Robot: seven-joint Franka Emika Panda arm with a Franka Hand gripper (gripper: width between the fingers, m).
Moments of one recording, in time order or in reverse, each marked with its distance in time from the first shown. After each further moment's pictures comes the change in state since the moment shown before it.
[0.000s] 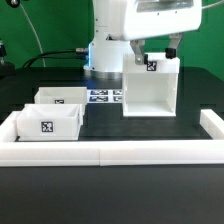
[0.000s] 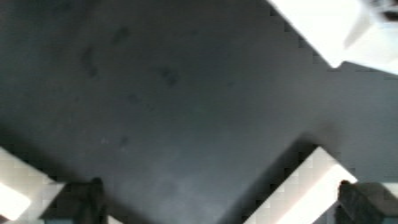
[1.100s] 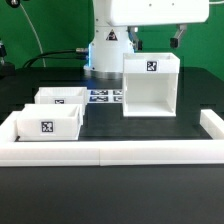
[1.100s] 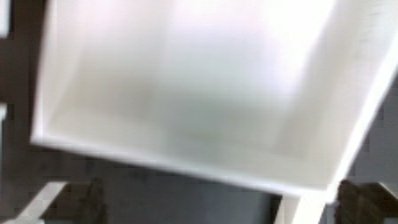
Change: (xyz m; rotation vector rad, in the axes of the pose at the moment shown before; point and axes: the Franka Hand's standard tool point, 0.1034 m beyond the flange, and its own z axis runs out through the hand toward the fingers) arm -0.049 -0.054 -0.002 0.012 0.011 0.463
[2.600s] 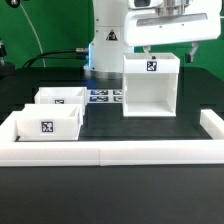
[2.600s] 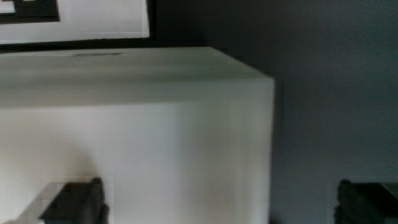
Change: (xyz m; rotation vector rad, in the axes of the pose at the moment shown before) arm -0.036 -0.046 0.043 0.054 -0.017 0.228
